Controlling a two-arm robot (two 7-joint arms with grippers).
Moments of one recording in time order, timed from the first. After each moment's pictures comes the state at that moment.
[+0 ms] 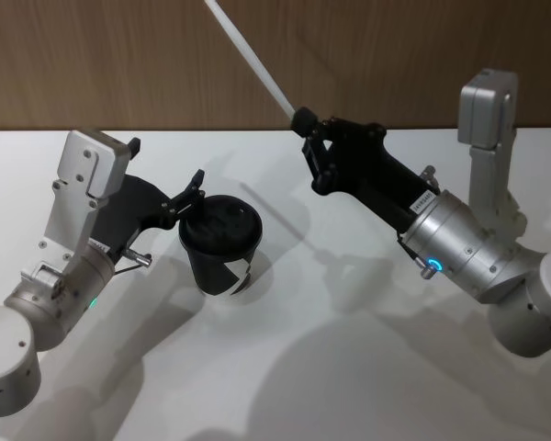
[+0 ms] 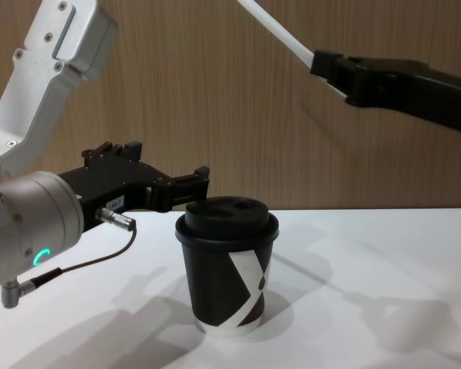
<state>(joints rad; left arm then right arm) -0.24 0.38 0.45 -1.63 -0.20 0.01 -0.01 0.24 0.36 -0.34 -1.67 0.47 -0.03 0.47</state>
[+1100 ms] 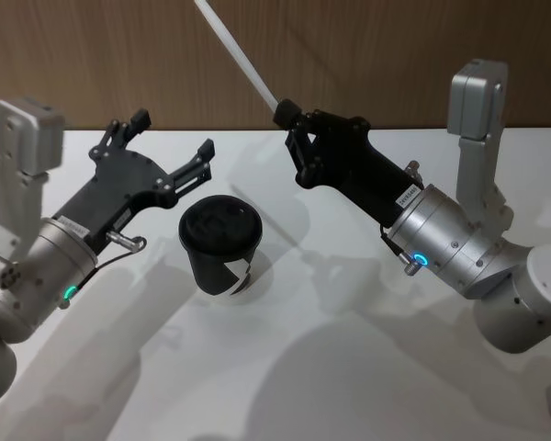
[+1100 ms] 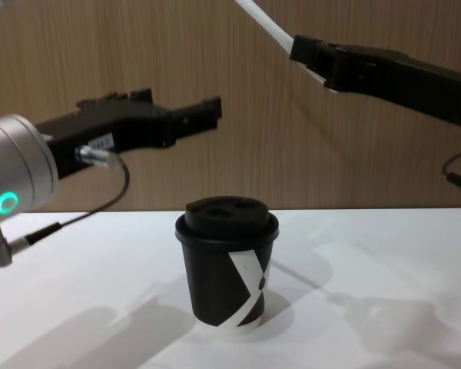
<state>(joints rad) -0.19 0.40 0.36 -1.72 -0.43 -0.06 -0.21 0.27 0.34 -0.36 -1.66 0.51 -0.02 0.47</state>
